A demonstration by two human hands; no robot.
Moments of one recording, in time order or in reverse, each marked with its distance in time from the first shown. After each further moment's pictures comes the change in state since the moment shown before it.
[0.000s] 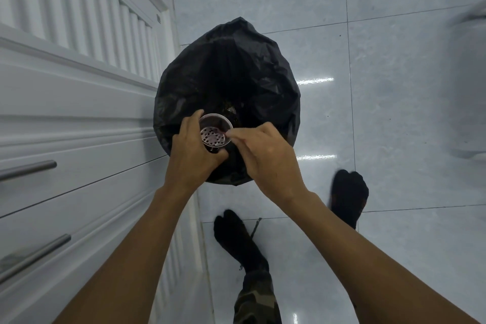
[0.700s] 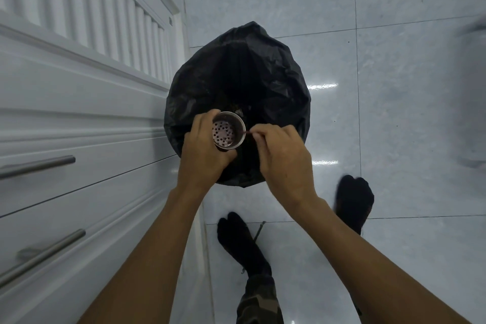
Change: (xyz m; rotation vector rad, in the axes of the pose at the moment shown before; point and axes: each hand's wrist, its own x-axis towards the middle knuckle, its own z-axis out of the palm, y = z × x) left_hand -0.002 0.010 -0.001 -0.033 0.104 0.127; right_hand 0.001 -0.009 -0.007 -0.059 0.057 0.184
